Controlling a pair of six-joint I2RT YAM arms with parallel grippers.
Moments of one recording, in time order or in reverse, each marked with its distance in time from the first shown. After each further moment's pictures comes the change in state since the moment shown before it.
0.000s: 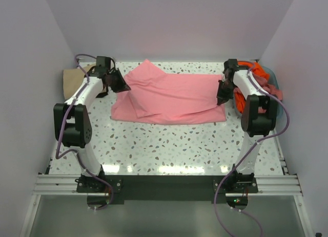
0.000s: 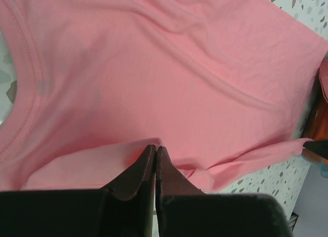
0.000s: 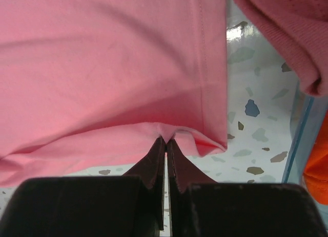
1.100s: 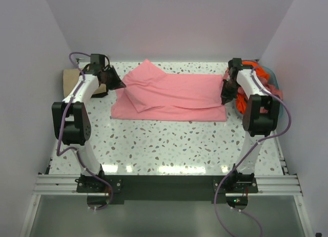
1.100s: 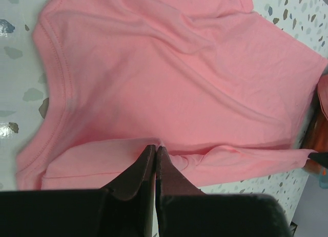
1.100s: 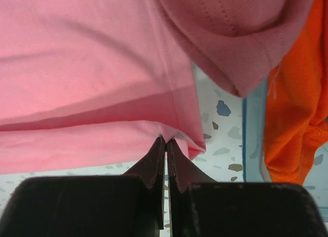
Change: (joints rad) left arm 0.060 0.044 0.070 -0.017 0.014 0.023; right arm -0.033 0.005 0.030 -0.021 0.045 -0.006
